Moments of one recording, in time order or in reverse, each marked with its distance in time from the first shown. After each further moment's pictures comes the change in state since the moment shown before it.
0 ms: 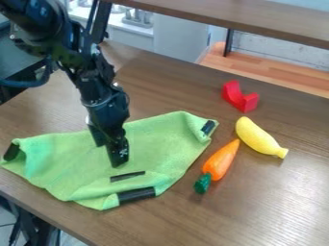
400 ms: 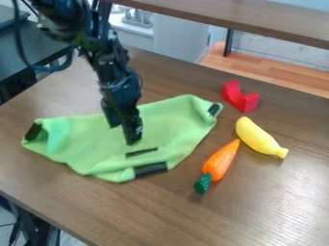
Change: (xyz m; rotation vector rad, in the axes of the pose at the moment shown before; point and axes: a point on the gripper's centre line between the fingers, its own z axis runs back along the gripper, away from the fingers) arm 0.039 0.035 -0.009 0.027 -0.028 0.077
